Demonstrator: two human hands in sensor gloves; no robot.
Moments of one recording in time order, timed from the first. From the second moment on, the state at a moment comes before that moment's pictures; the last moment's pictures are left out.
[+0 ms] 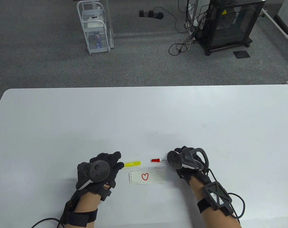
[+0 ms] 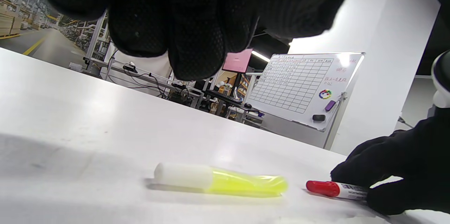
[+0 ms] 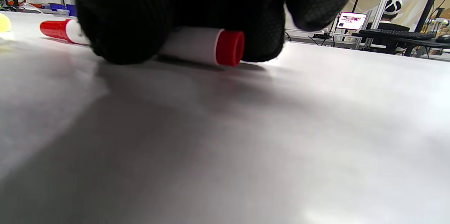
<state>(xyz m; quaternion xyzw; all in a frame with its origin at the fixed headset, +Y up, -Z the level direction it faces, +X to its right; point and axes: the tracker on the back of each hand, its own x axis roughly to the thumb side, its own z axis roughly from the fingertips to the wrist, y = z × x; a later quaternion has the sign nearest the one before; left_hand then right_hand) -0.196 -0.720 -0.289 0.07 -0.16 0.19 0.97 0.126 -0.756 -0.349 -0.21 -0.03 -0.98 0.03</state>
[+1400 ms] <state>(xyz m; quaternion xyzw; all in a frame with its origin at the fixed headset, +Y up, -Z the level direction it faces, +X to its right) -0.175 -0.762 -0.322 -0.12 -0.11 0.06 0.98 0.139 -0.720 -0.324 -0.23 0.09 -0.97 -0.05</state>
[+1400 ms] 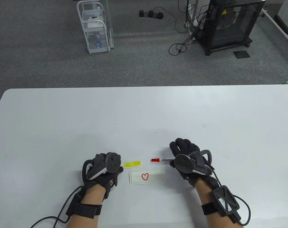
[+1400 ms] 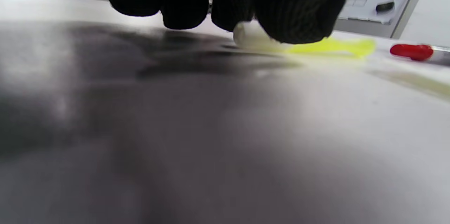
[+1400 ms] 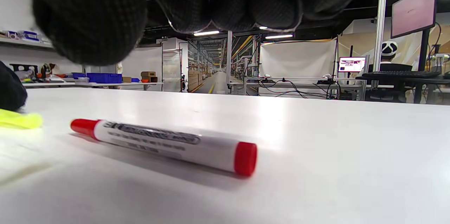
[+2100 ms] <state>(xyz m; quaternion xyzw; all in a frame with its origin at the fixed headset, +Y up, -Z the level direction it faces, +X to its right) -0.165 -0.751 -0.314 -0.05 -0.17 0.02 0.98 0.133 -0.707 -0.305 -0.26 0.11 -0.96 -0.07</state>
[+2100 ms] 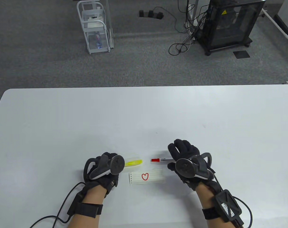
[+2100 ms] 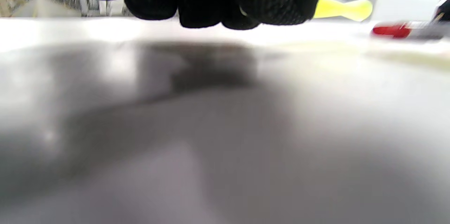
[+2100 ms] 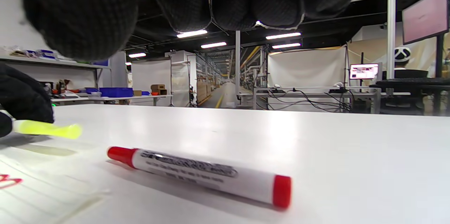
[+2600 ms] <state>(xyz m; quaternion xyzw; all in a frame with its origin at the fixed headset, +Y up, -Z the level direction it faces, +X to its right) -0.126 -0.709 -0.266 0.09 -0.27 0.09 0.95 0.103 -0.716 -0.289 -0.21 -0.03 -0.91 -0.36</state>
